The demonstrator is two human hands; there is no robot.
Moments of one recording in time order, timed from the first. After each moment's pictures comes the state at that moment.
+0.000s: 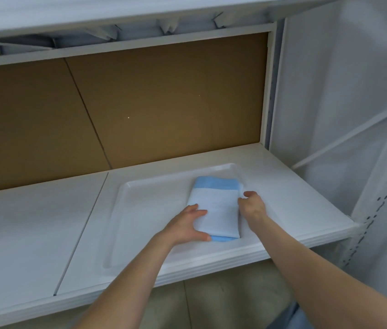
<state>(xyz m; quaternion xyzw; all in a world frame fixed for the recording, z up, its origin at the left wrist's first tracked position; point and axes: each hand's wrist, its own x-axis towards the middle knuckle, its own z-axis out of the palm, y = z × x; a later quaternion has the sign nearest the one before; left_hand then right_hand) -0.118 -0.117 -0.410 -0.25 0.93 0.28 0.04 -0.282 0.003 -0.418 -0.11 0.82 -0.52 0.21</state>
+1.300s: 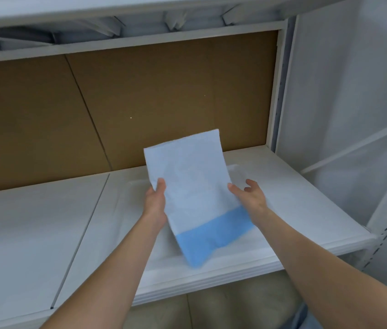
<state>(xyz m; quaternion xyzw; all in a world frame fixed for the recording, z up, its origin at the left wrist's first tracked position) -0.130 -0.170 -0.370 -0.36 0.46 0.71 -0.39 -0.290 -0.026 -0.395 -0.12 0.73 -0.62 0.24</state>
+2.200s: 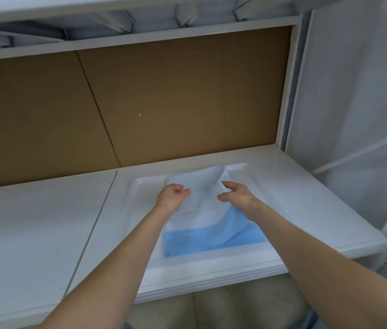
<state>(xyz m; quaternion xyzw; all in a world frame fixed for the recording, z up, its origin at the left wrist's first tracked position) -0.131 -0.187 -0.374 -0.45 0.73 0.48 -0.18 -0.263 -0.048 -0.374 -0.27 0.72 -0.54 0.34</state>
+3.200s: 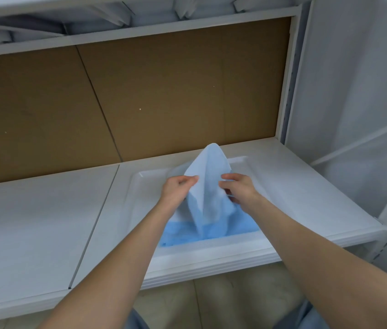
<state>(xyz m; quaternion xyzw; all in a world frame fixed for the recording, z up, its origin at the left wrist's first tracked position) -0.122 -0.157 -0.359 -0.38 0.74 0.51 -0.23 -0.251 -0.048 -0.376 -0.16 0.68 -0.64 0.33</state>
